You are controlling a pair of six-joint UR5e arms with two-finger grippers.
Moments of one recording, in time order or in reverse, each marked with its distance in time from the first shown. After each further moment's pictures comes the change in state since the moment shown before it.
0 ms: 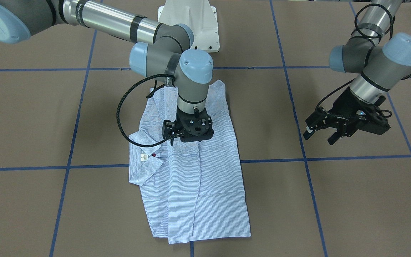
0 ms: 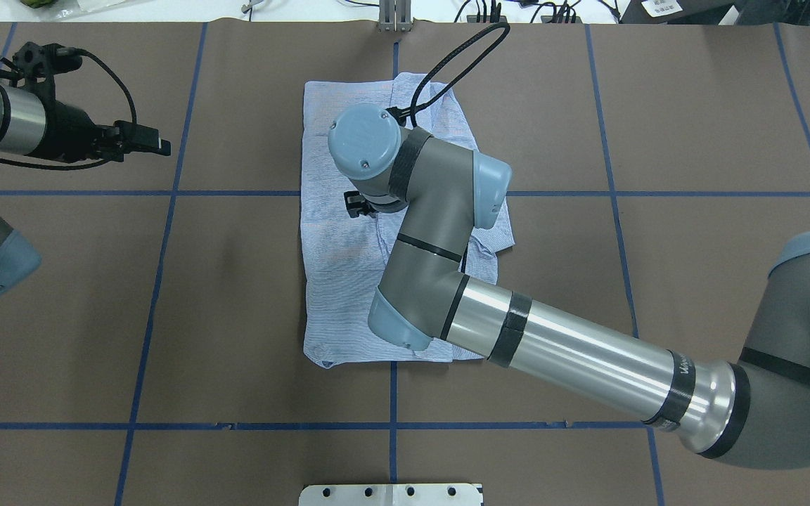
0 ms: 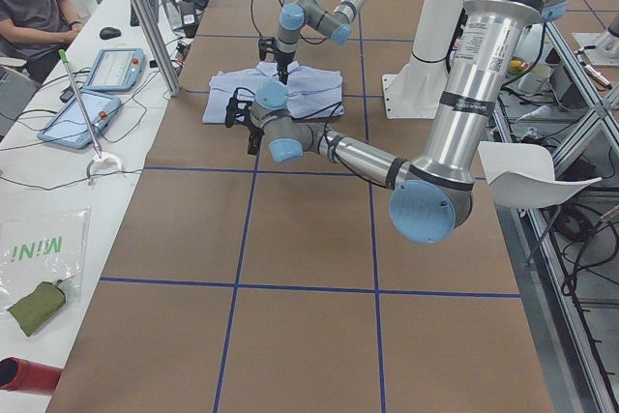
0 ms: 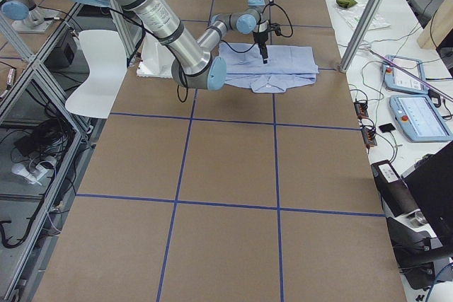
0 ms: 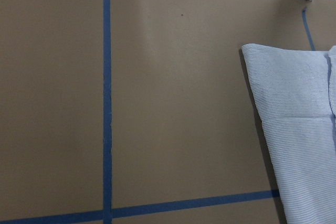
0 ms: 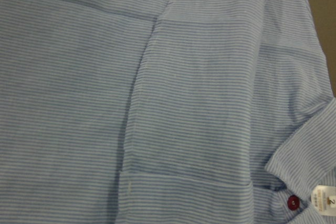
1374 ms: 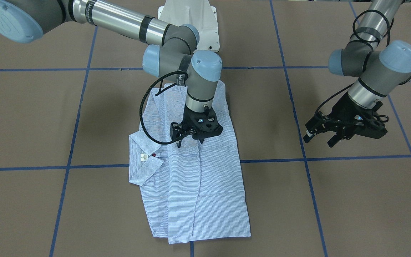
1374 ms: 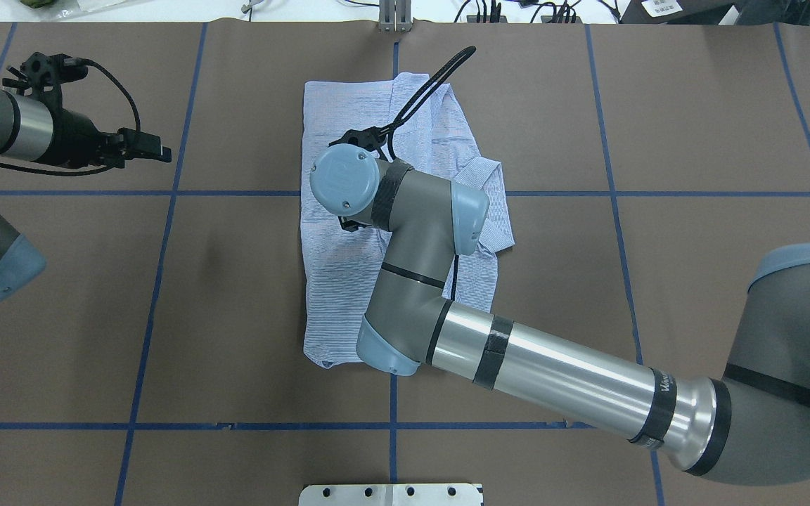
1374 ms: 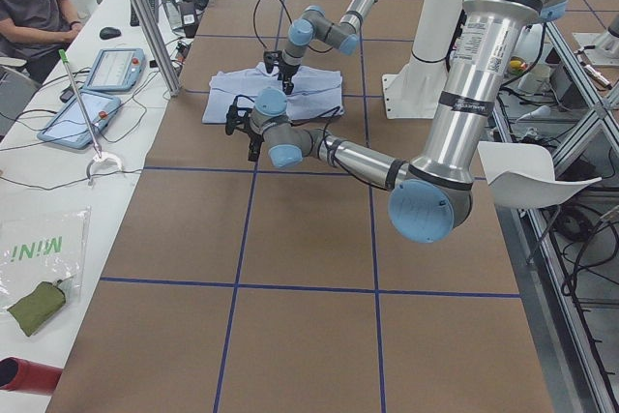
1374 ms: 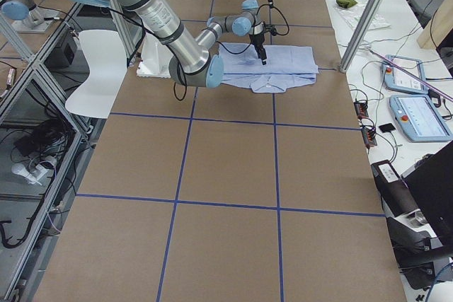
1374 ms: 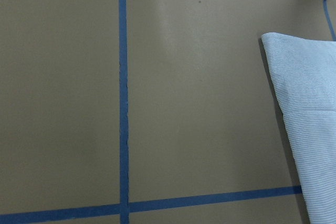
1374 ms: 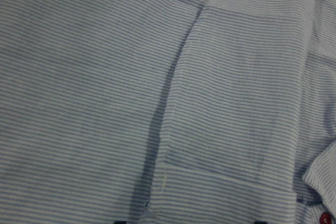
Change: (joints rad) left arm 0.011 -0.006 0.047 -0.014 0.009 0.000; right arm -0.043 0.013 -0.059 0.055 -0.127 -0.065
